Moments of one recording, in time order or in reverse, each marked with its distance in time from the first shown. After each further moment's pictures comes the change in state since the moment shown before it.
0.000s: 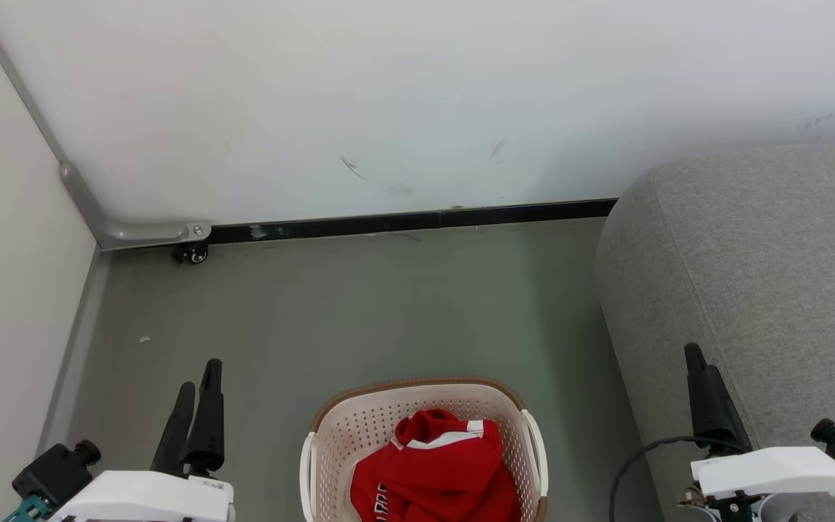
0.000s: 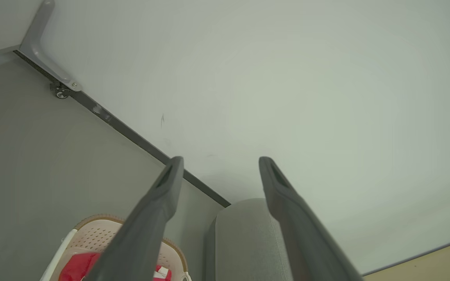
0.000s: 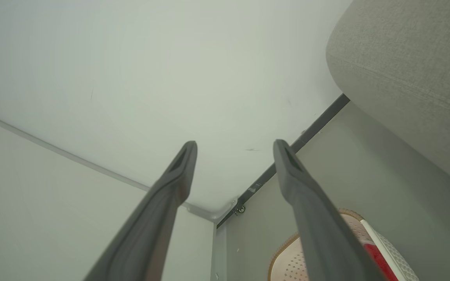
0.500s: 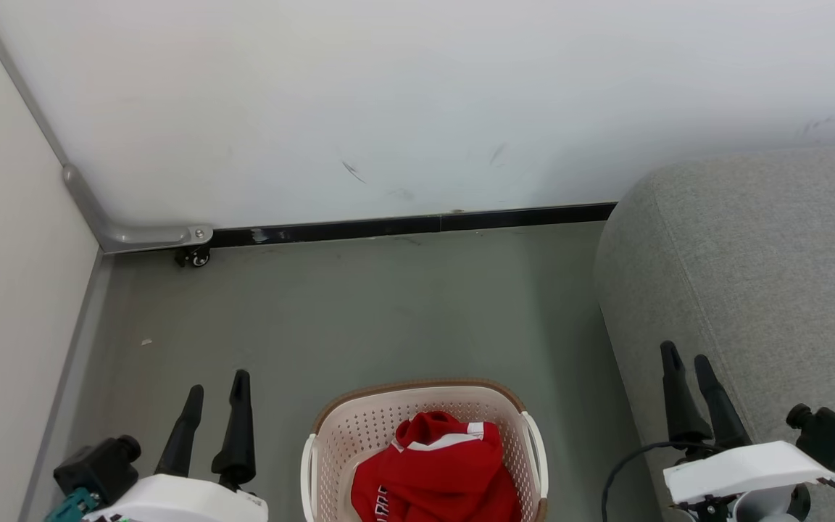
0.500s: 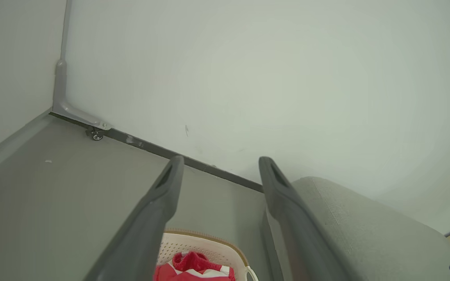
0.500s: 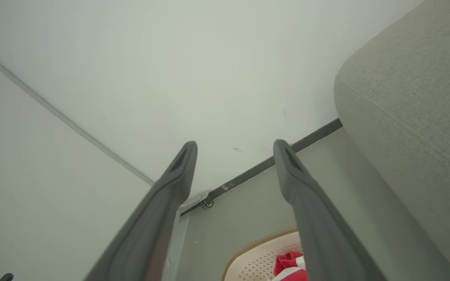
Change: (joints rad) left arm 0.011 0.023 -0.073 -0.006 0.312 0.061 -0.050; right arm -0.017 0.000 0.024 0.020 -0.253 0.000 -0.042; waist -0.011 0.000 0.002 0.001
